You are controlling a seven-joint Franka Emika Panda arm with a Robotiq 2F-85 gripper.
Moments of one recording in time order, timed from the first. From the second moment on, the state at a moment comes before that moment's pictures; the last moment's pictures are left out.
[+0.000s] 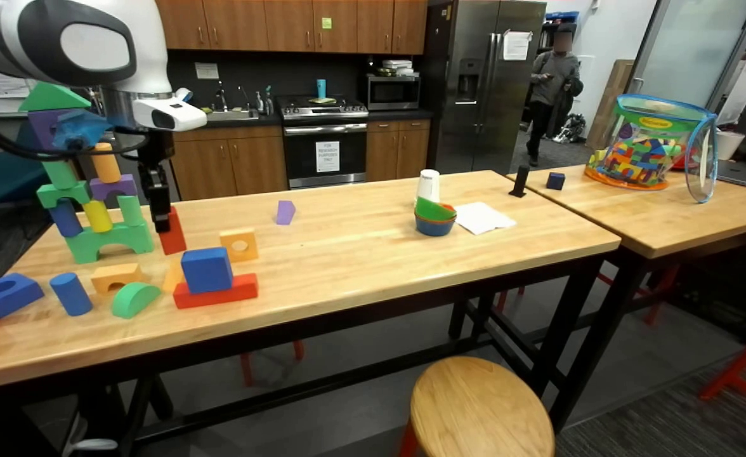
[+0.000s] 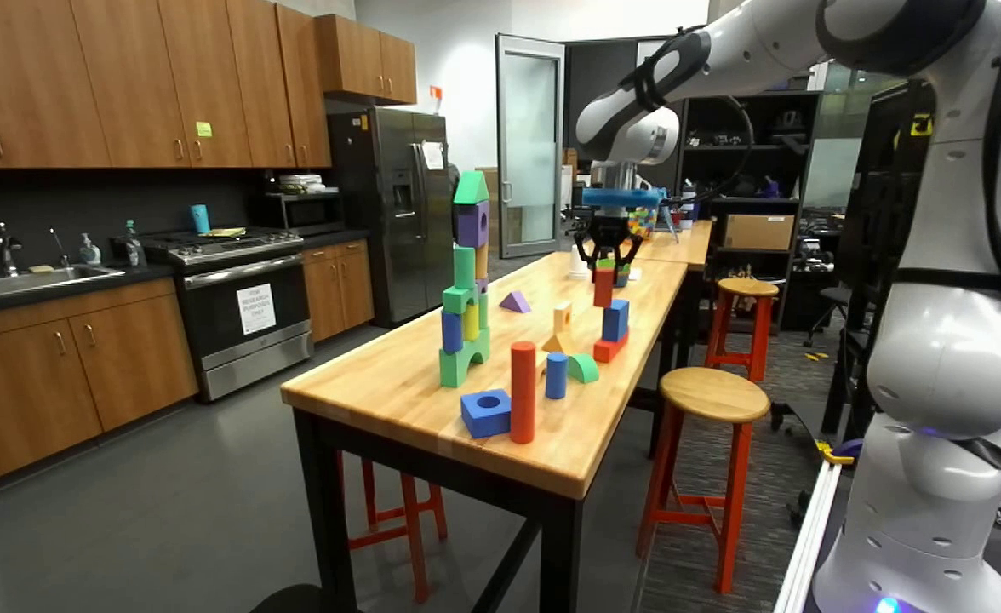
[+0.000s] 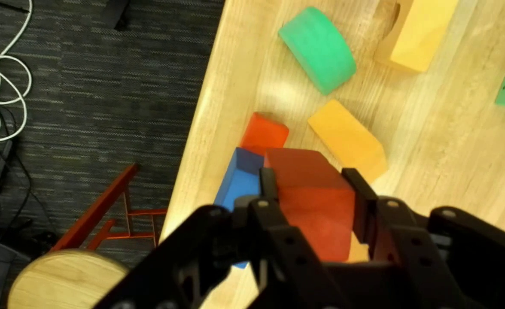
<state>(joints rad) -0.21 0.03 -0.23 -1.96 0.09 1.94 0.54</state>
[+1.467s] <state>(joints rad) -0.15 -0.06 -0.14 -2.22 0.04 2.04 0.42</state>
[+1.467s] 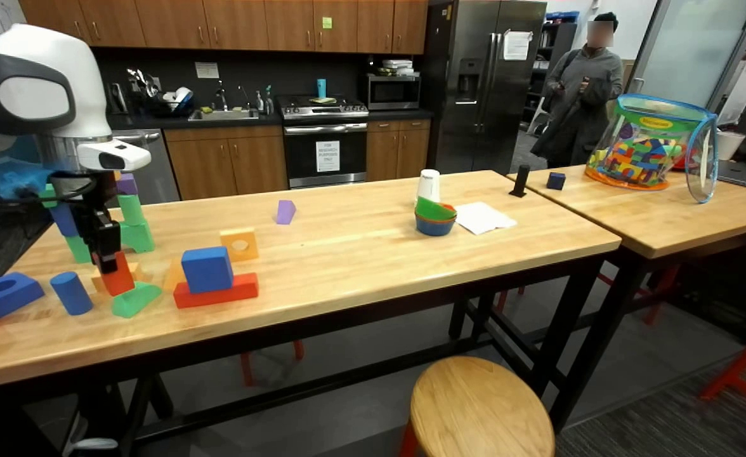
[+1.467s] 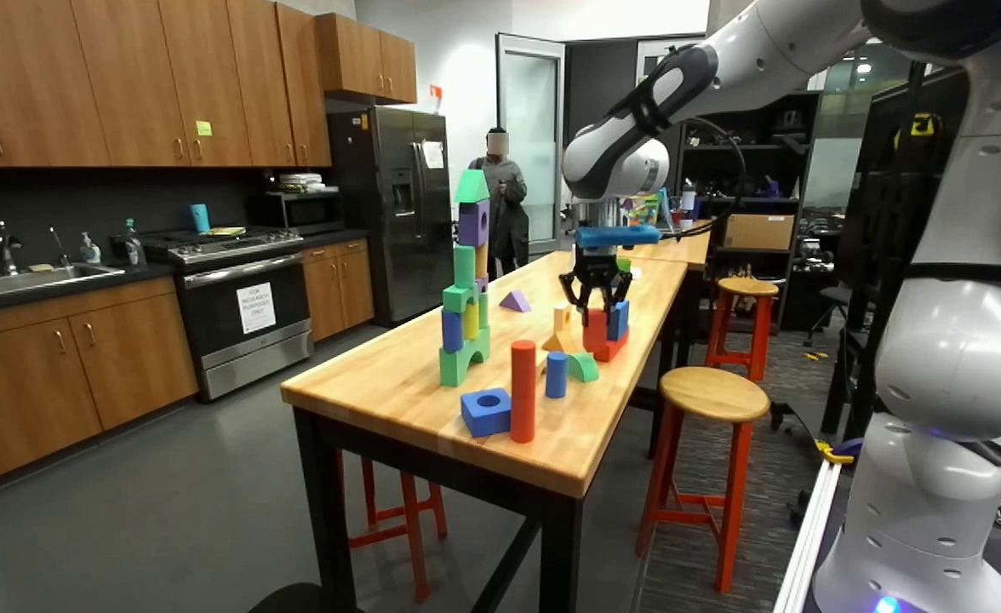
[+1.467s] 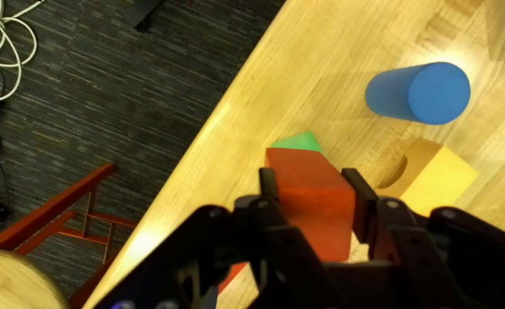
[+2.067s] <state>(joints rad) -0.14 -0.13 -0.12 -2.29 0.02 2.04 0.39</state>
